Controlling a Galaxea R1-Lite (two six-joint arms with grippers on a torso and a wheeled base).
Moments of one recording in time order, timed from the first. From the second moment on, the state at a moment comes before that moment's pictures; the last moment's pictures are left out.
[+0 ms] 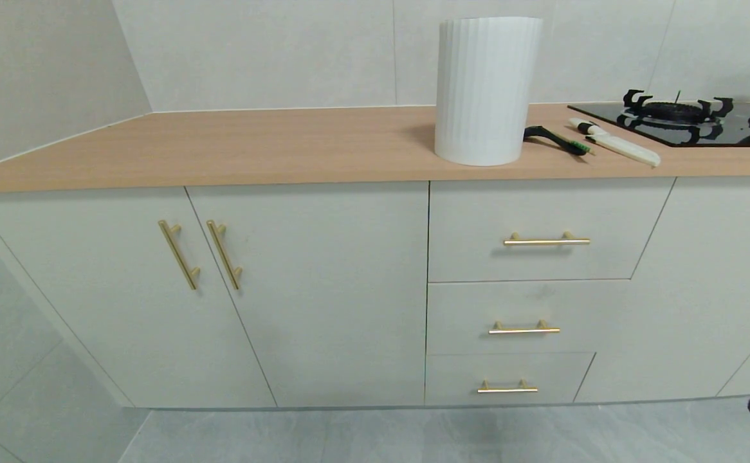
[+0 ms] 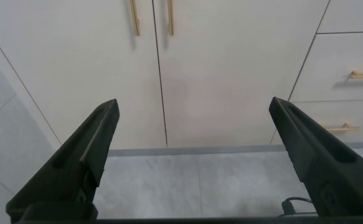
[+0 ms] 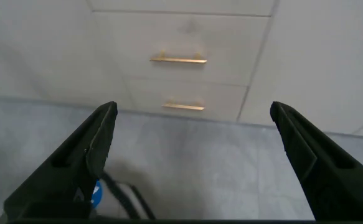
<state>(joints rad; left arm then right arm) 0.00 0.00 0.00 0.00 -0.02 0.00 0.11 0.74 -0.39 -0.01 0.10 0.02</state>
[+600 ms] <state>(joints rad) 0.00 0.00 0.00 0.00 -0.02 0.00 0.23 1.39 -0.83 -0.02 0.10 0.00</state>
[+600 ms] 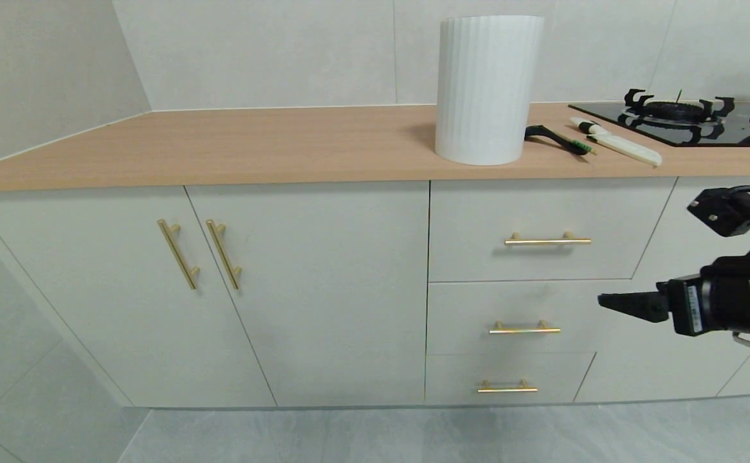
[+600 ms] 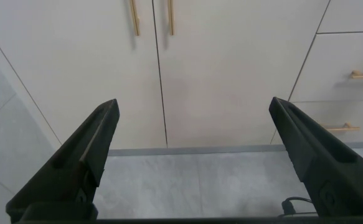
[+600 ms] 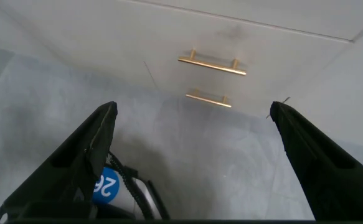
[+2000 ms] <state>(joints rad) 0.00 0.00 0.00 0.00 -0.02 0.00 0.24 2.26 -0.88 -0.78 -0.13 0.06</state>
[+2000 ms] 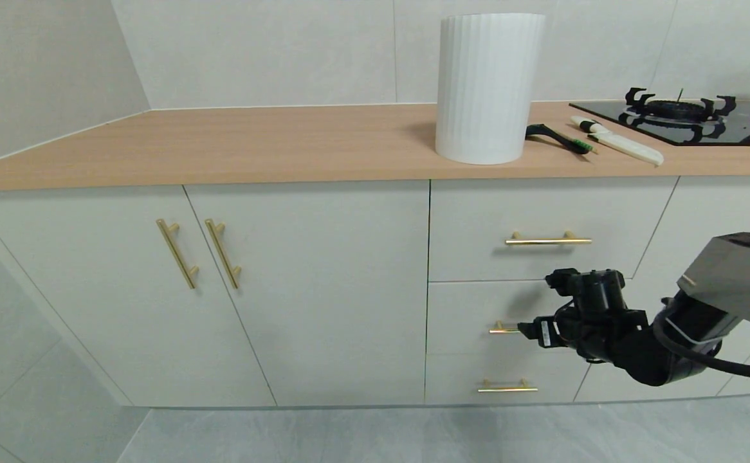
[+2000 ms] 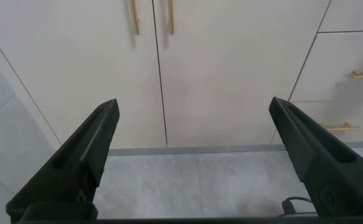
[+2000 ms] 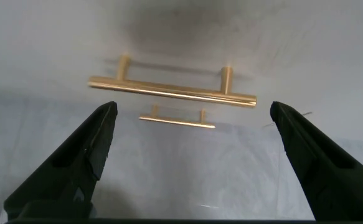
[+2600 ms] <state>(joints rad) 0.00 0.00 0.00 0.00 -0.02 0.00 0.24 2.42 -0.98 -0.88 -0.20 0.10</state>
